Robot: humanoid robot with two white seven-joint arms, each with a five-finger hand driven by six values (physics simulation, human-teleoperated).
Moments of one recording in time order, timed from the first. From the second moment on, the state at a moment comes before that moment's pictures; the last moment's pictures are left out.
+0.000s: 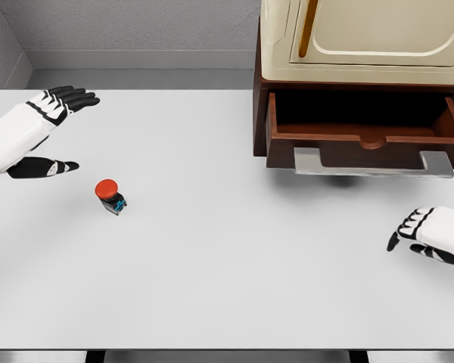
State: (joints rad) left arm -0.12 0.68 0.04 -1.69 -0.34 -0.61 -0.29; right arm 0.29 -1.21 0.10 -1.76 0.34 -0.61 0.16
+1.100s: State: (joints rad) left arm -0.12 0.66 -0.11 -1.49 0.36 -0.30 -0.60; right arm 0.24 -1.19 0.09 -1.75 0.41 -0.61 0.17
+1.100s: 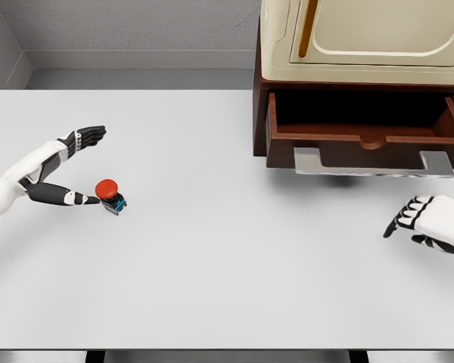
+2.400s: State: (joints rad) left arm -0.17 0.51 -0.14 -1.27 0.22 -0.30 -0.61; right arm 0.29 -1.35 0.09 -1.76 0.35 -0.61 0.05
